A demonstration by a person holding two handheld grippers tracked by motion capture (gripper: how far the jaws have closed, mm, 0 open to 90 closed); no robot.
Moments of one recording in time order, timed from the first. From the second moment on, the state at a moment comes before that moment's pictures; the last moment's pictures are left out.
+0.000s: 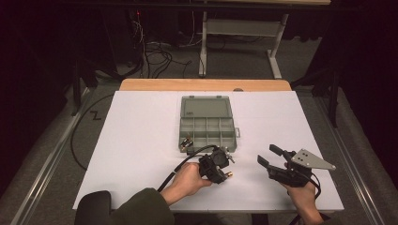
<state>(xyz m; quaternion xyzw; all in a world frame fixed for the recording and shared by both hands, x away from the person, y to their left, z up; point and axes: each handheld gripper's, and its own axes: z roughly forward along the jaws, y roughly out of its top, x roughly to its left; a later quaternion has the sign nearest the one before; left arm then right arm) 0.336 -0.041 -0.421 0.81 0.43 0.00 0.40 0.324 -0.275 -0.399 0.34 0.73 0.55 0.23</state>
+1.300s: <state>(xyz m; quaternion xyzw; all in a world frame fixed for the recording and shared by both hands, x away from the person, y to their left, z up) 0.344 -0.025 -0.405 0.79 0.44 0.01 0.43 0.324 -0.275 -0.399 0.33 0.73 0.55 0.23</state>
